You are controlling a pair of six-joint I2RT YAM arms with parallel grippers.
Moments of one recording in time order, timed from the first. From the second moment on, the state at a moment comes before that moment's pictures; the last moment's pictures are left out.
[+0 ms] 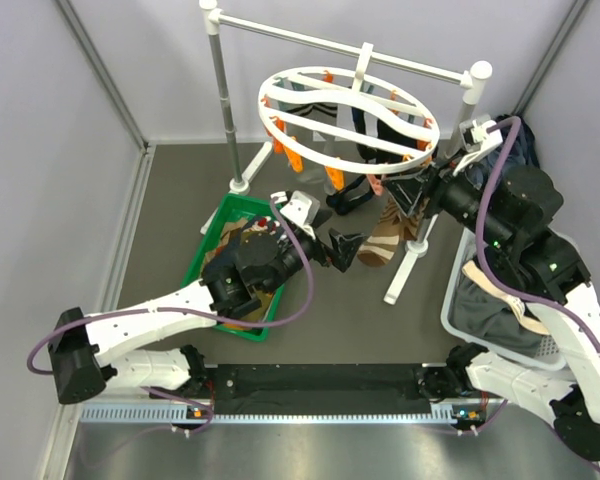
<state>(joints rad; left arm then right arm) -1.07 1.15 0.89 0.36 -0.25 -0.22 0.55 0.92 1.38 -0.47 -0.13 0.29</state>
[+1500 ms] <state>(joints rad) -0.99 1.50 1.08 0.91 0.03 -0.36 0.55 0.81 1.27 -0.36 -0.13 0.31</state>
